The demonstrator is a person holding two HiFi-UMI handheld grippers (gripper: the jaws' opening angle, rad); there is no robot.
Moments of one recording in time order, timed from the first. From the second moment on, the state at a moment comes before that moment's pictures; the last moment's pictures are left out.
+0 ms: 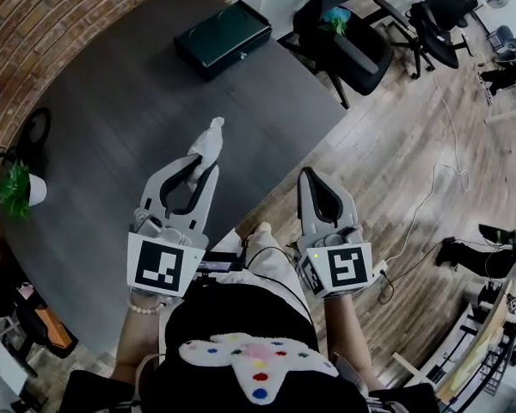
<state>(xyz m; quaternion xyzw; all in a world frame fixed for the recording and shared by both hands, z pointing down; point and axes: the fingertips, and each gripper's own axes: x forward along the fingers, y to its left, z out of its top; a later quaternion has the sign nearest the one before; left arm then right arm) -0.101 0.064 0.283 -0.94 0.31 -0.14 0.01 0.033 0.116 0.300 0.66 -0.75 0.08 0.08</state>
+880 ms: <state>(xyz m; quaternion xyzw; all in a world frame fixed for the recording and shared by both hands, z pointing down) -0.113 0.013 0.298 -0.91 0.40 -0.14 -0.01 0.036 0.022 0.328 0.59 -0.79 0.10 0.10</state>
